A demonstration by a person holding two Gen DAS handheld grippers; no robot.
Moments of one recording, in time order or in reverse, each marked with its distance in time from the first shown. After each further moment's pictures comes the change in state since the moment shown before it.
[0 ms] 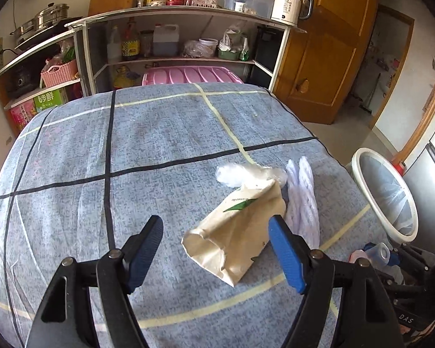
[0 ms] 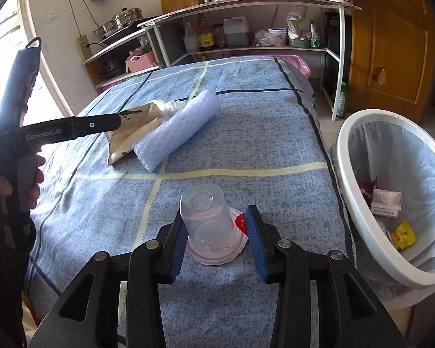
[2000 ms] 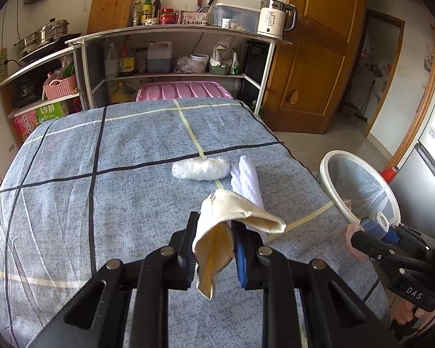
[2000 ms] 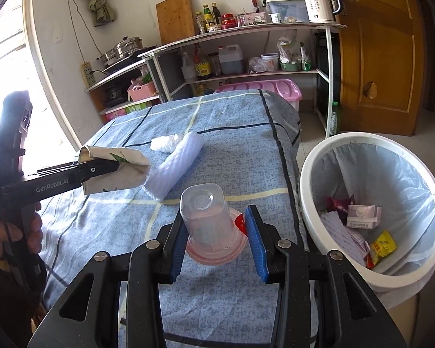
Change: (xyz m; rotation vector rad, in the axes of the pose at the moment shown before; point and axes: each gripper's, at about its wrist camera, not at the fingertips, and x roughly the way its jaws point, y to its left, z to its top) left arm -0.048 -0.057 -0.021 0.005 -0.101 0.008; right arm -0.056 -0.033 0.004 0.039 -0.145 0.010
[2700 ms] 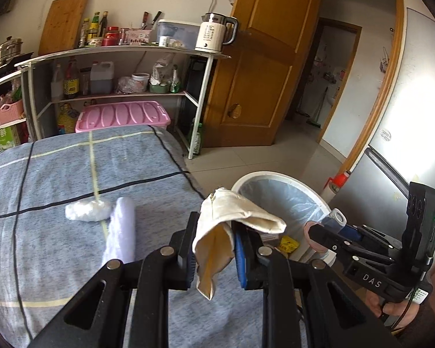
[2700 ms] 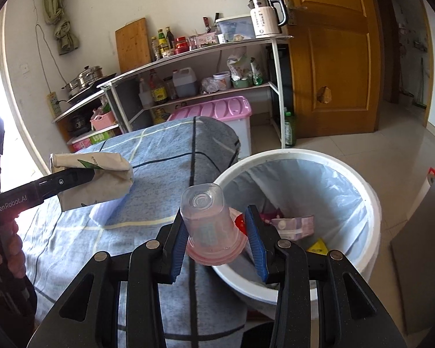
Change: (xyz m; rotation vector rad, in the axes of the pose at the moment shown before) left arm 0.007 -0.114 0.034 0.068 -0.064 -0.249; right arm -0.052 -0.089 0.015 0.104 -0.087 -0.170
